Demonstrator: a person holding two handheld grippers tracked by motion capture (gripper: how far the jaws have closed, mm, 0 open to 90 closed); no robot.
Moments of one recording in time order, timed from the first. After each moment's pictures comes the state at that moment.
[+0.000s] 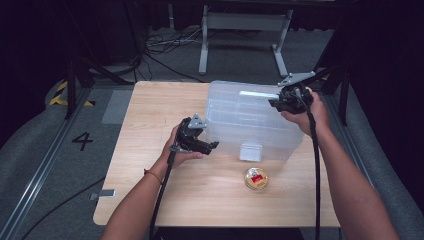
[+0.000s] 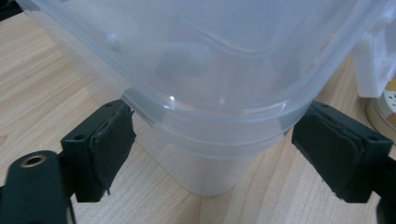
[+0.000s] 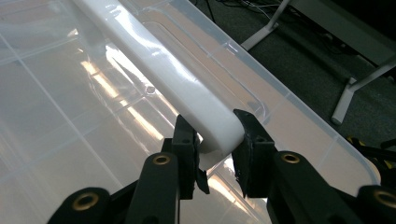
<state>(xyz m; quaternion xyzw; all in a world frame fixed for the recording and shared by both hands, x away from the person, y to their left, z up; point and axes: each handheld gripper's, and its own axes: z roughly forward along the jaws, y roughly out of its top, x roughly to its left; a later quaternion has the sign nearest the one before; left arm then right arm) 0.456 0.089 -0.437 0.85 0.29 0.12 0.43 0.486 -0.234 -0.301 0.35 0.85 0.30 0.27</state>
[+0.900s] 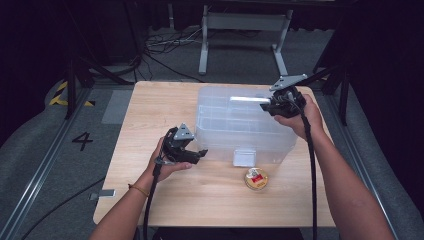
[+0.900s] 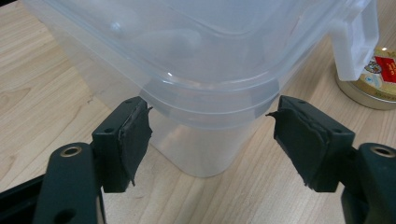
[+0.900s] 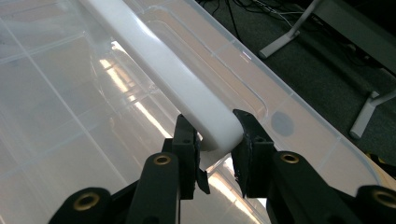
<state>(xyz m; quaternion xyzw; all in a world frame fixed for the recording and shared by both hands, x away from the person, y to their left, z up) 0.416 0.122 -0.429 0.85 0.29 0.12 0.42 0.474 -0.213 -0.298 0.31 0.86 0.31 0.25</state>
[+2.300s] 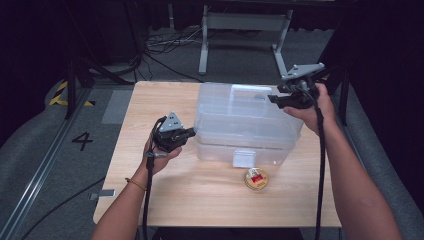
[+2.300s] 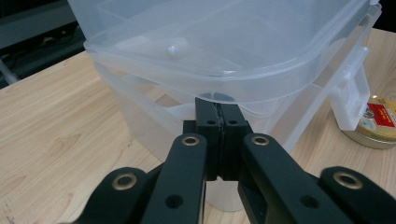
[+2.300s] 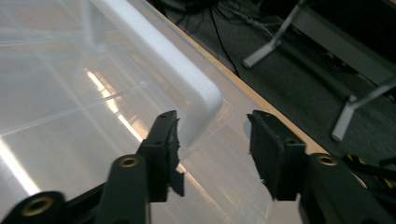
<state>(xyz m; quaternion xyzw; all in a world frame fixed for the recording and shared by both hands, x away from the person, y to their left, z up) 0.424 0.142 -0.400 0.82 0.27 0.16 0.48 0.472 -0.234 -0.266 0.32 0.85 0.33 0.27</state>
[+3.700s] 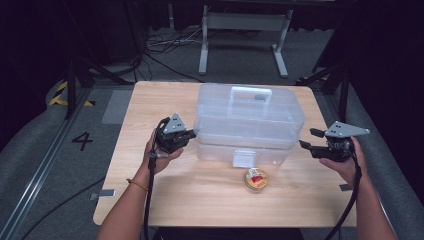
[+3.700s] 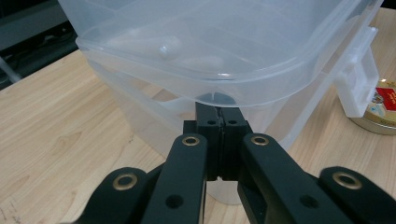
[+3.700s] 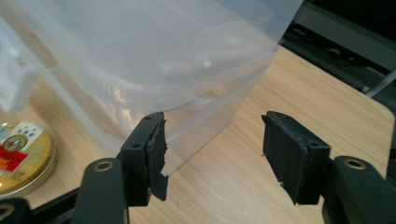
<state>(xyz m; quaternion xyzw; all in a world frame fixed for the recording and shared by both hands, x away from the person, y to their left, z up) 0.423 0.136 -0.400 0.83 0.26 0.18 0.46 0.393 -0.355 -0.383 0.33 0.82 0.39 0.26</state>
